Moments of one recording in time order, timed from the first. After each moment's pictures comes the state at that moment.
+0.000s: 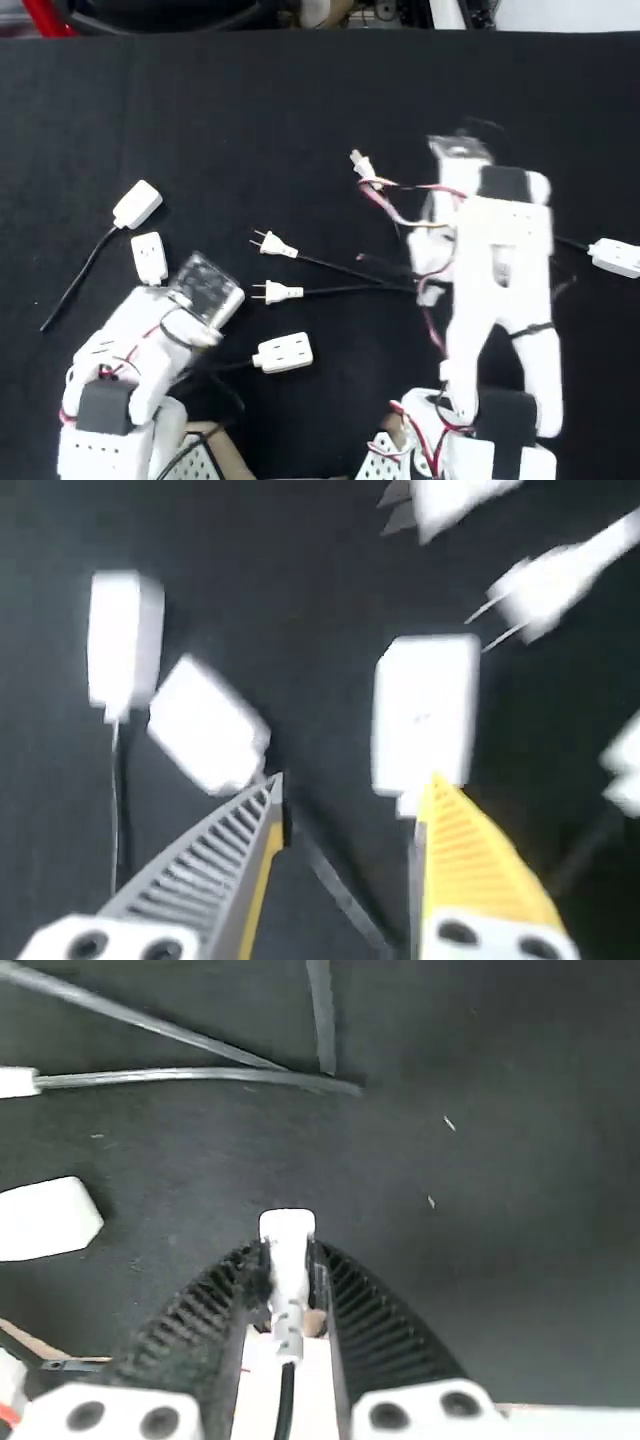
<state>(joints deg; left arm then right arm) -0.1 -96.0 80.6 74.8 -36.6 8.5 -15.8 21.7 98.7 4.8</state>
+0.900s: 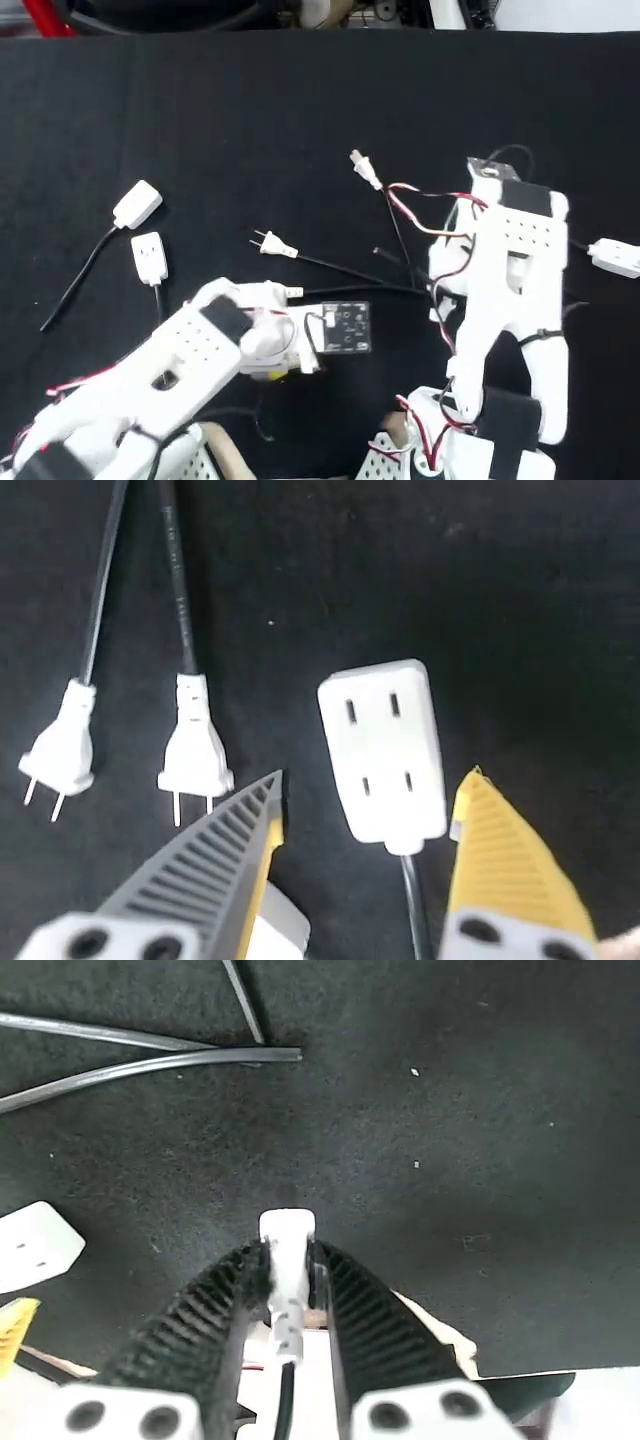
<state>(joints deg) 35.9 -37.8 61.2 55.3 -50.2 14.3 -16.2 27.0 96.5 0.5</state>
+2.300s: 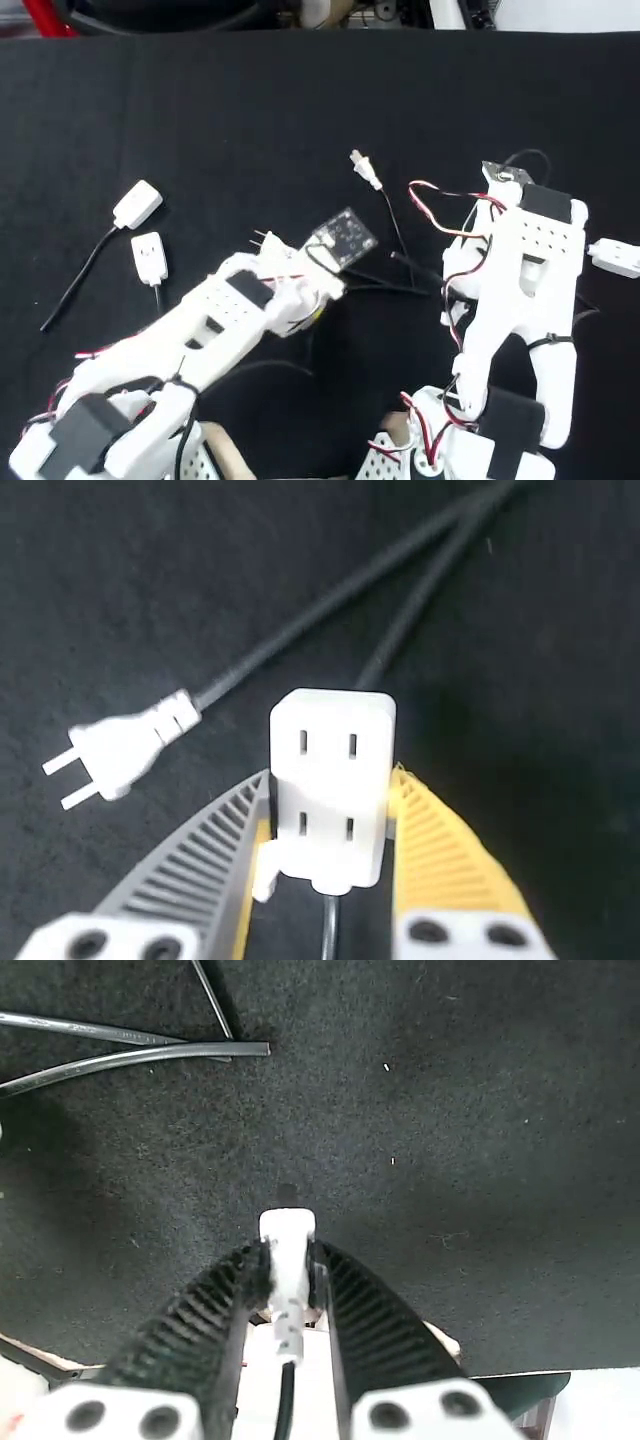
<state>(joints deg) 33.3 -20.0 53.4 36.1 -17.2 18.3 -16.2 27.2 96.5 5.4</state>
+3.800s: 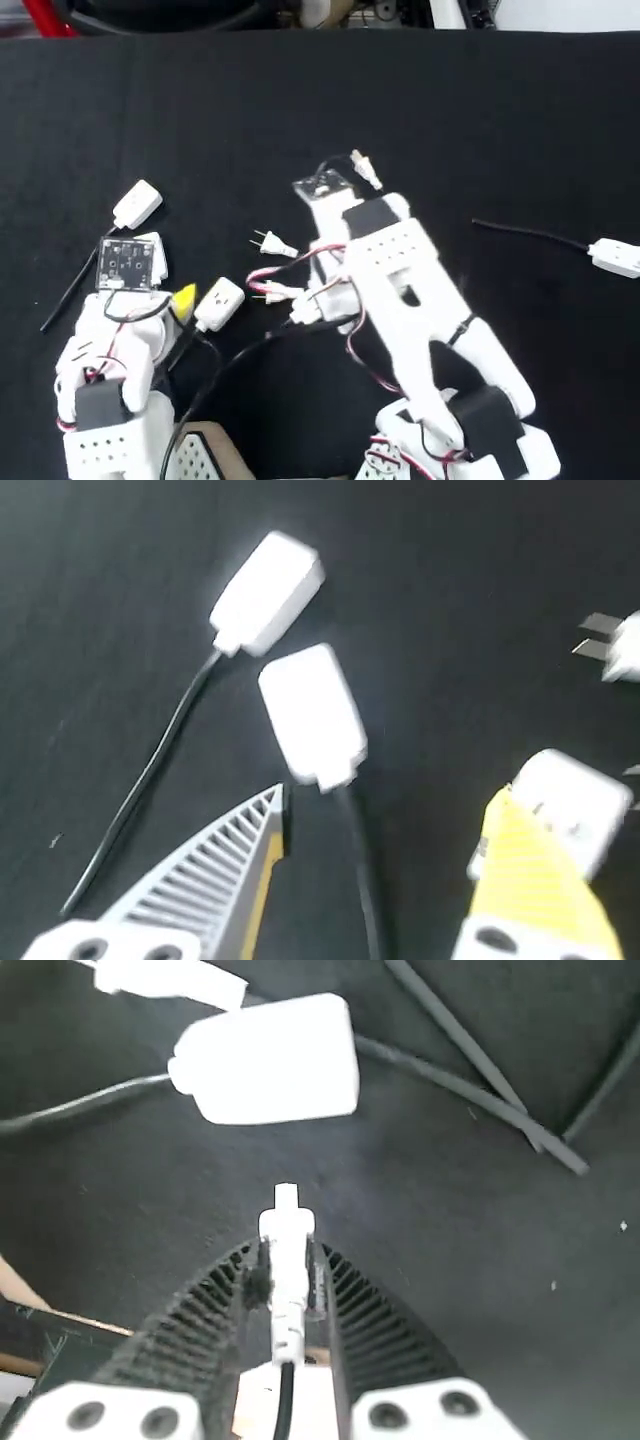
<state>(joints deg) -15.0 -103.3 88.0 65.1 -16.0 -25.8 -16.2 31.7 89.0 -2.2</state>
